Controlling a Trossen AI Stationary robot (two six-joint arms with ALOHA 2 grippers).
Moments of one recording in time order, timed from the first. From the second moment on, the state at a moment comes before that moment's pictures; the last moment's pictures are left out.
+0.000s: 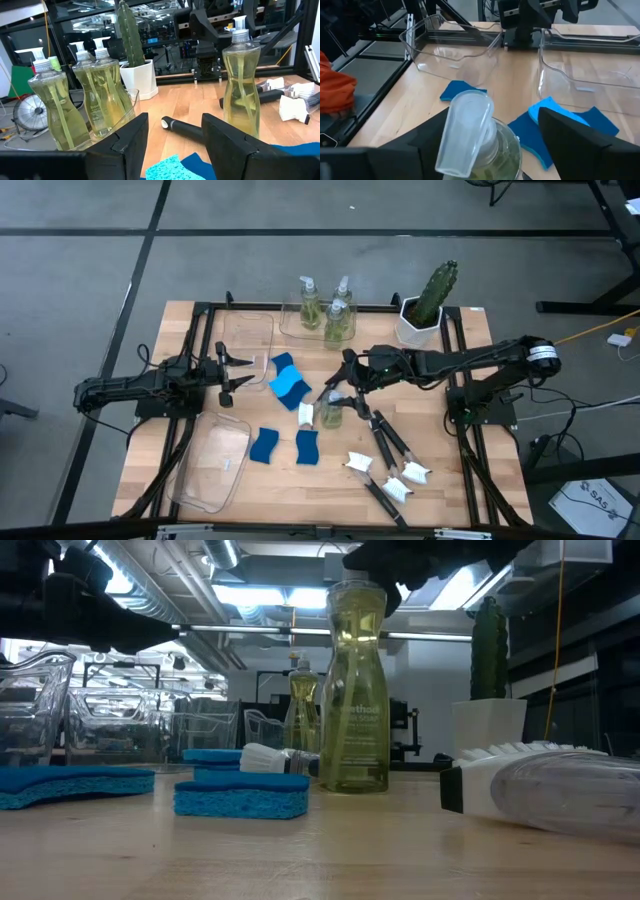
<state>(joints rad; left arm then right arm) 0.14 0.01 0.01 0.03 -0.09 0.14 0.00 1.41 0.96 0.08 -0.18 -0.05</state>
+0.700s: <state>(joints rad) 0.14 0.01 0.01 0.03 -0.09 0.14 -0.01 1.41 1.03 0.01 -0.18 -0.11</state>
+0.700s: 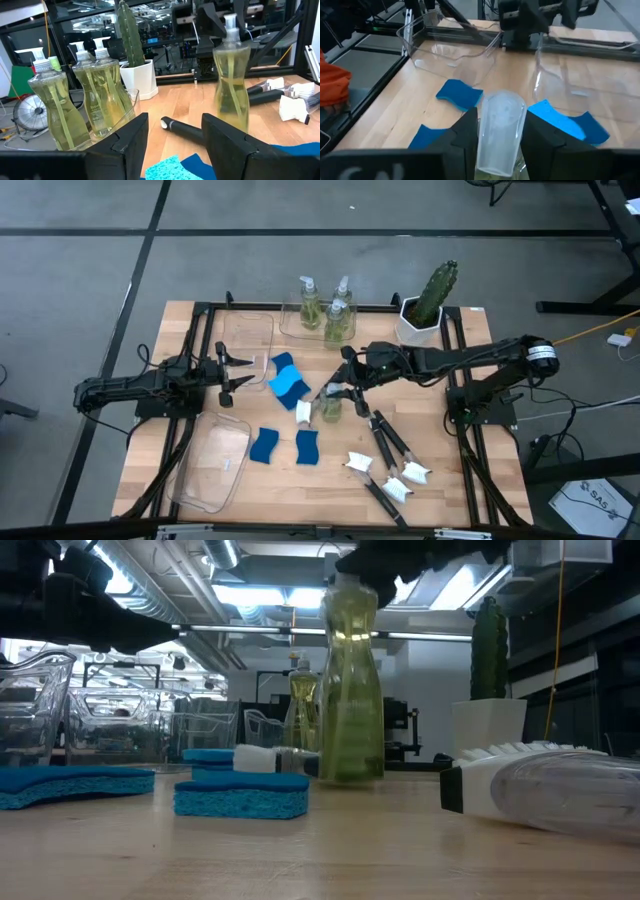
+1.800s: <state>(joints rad) 0.14 0.01 0.01 0.03 -0.09 0.14 -0.23 1.49 1.23 0.34 -0.17 -0.25</state>
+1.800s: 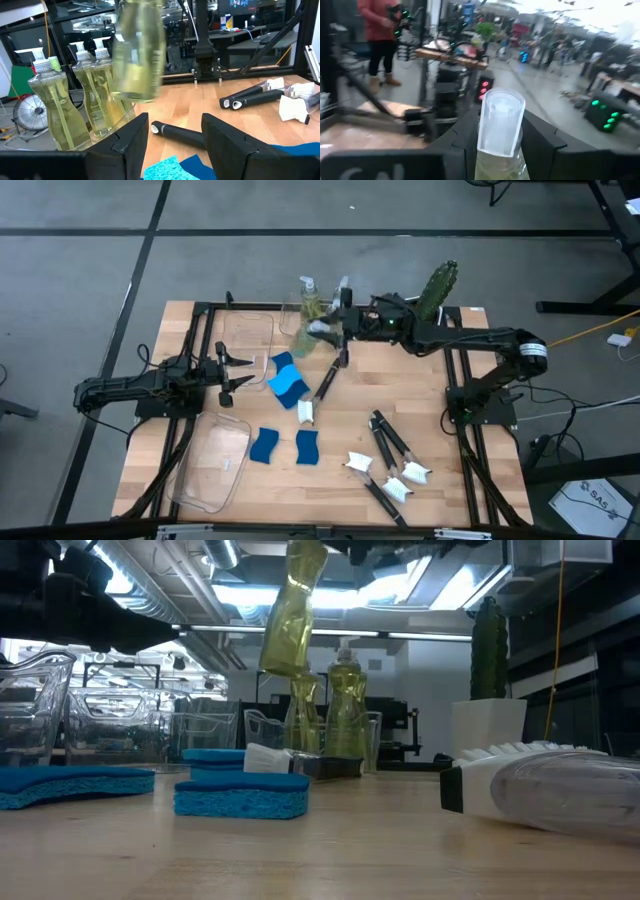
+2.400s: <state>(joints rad) 0.14 0.01 0.01 0.03 -0.09 0.14 -0.38 1.68 1.23 0.53 -0.12 -0.24</state>
